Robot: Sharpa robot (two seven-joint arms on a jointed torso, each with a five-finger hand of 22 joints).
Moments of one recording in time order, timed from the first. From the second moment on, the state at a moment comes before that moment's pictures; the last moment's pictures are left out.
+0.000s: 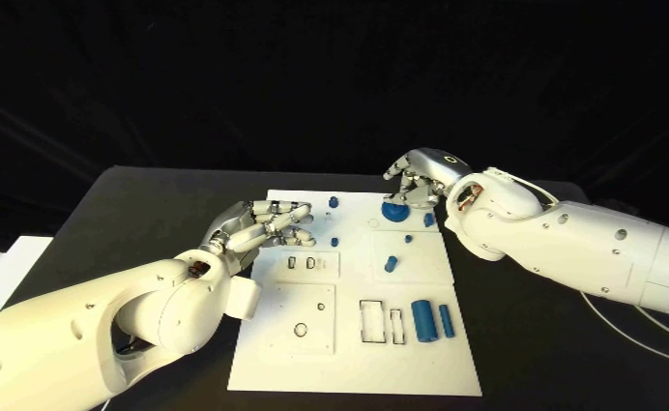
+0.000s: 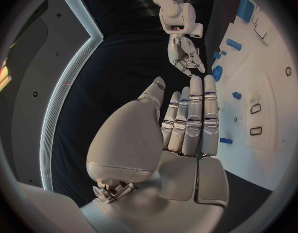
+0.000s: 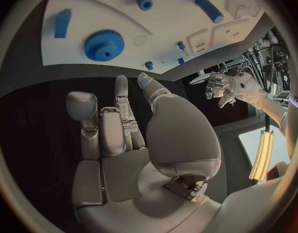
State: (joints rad) left arm 1.13 -0.89 0.02 1.74 -0.04 -0.38 0.34; left_hand 1.42 -0.04 0.07 0.09 0.09 1.00 0.20 0.12 0.08 1.12 0.14 0.11 0.08 1.21 0.07 0.27 0.30 0.17 1.07 0.18 0.36 0.16; right arm 1.28 -0.81 -0.01 1.40 -1.50 -0.42 -0.18; right_hand 1.23 -0.14 0.25 0.02 0.22 0.96 0.13 0.09 0.07 1.36 0.04 0.37 0.26 1.47 -0.04 1.31 1.19 0.15 1.31 0.06 1.13 0.79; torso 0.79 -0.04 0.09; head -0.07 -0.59
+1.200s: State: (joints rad) left arm 1.13 -0.88 0.02 1.73 -0.04 -0.38 0.34; left_hand 1.42 -0.04 0.07 0.09 0.09 1.00 0.20 0.12 0.08 1.12 0.14 0.10 0.08 1.21 0.07 0.27 0.30 0.17 1.07 0.18 0.36 0.16; right arm 1.26 -0.74 -0.01 1.27 -1.39 -0.25 -0.26; right_hand 1.30 -0.09 0.11 0.08 0.24 0.94 0.14 0.10 0.07 1.28 0.05 1.03 1.00 1.47 -0.03 1.47 1.31 0.12 1.33 0.08 1.27 0.99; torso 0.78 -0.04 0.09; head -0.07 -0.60
